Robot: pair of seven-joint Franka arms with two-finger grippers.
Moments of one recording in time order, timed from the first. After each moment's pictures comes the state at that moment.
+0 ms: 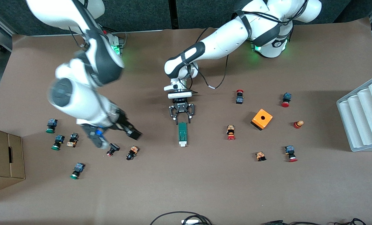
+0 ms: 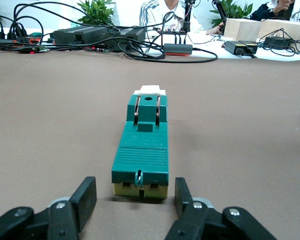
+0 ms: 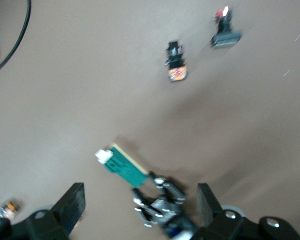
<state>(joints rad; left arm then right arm) -0.71 1.03 -0.50 -1.64 1.97 1.80 -2.49 0.40 0.29 -0.08 -1.53 0.25 1.84 0.97</state>
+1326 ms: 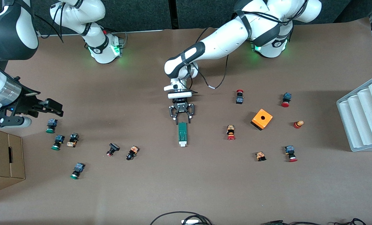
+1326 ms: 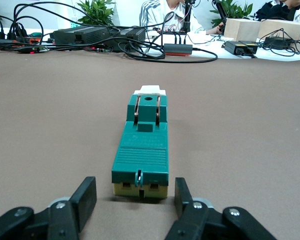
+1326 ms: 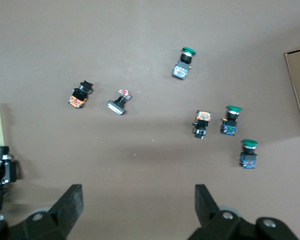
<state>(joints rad) -0.71 1.03 -0.50 -1.64 1.97 1.80 -2.49 0.16 0.06 -0.13 -1.63 0.02 1.69 0.02</state>
